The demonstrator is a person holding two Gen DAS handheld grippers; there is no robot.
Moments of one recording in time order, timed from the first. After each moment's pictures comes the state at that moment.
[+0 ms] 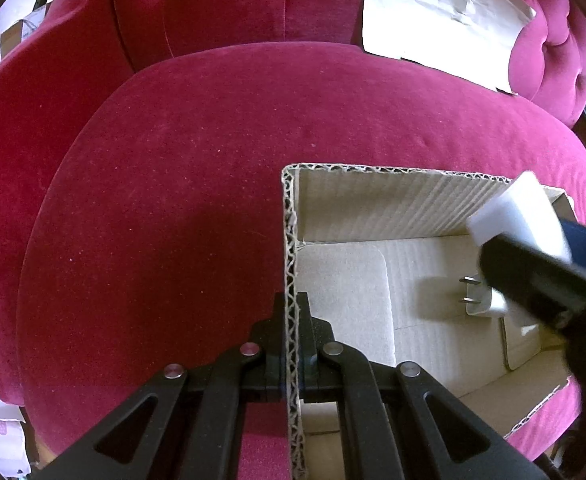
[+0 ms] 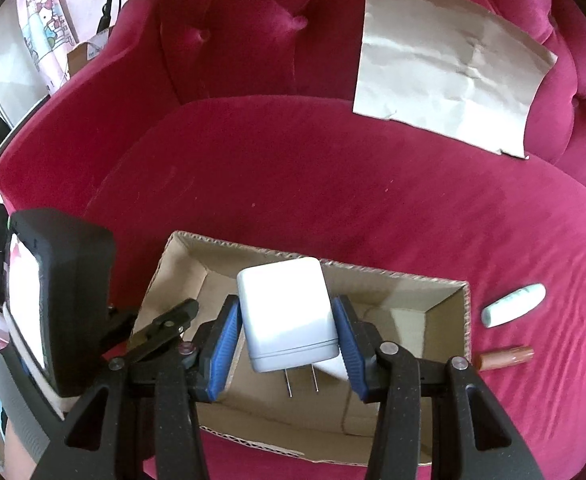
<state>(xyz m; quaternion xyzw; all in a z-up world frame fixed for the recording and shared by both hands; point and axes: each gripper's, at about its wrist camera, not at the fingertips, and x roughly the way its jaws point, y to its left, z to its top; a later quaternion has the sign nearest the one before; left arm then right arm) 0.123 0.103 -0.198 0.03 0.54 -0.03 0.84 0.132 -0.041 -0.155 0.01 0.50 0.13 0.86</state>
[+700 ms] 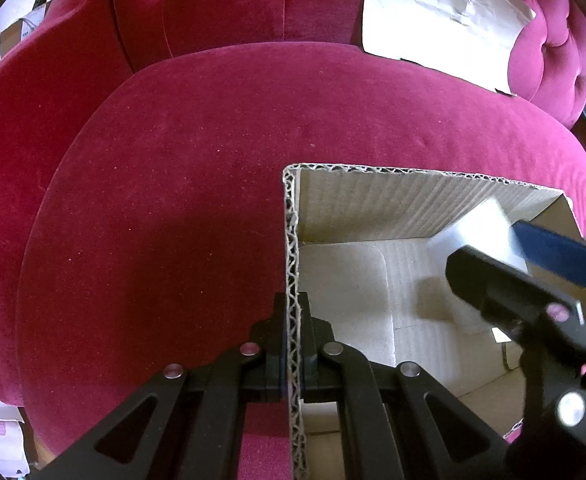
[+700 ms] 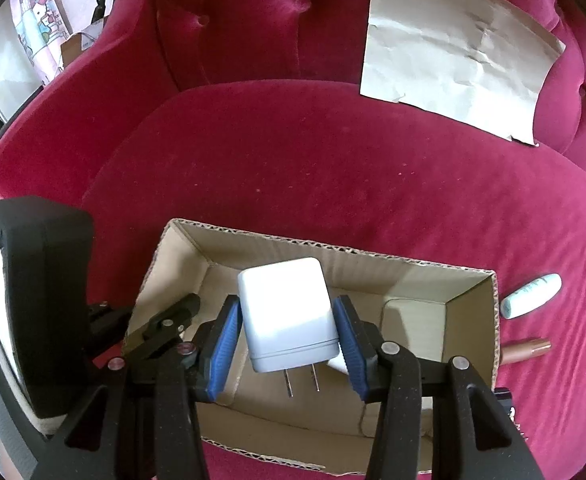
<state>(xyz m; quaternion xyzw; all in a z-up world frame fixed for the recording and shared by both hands) 0.123 0.104 -0.199 0.03 0.54 -0.03 0.84 0.140 -0.035 -0.166 0.00 0.50 0.12 0.86</state>
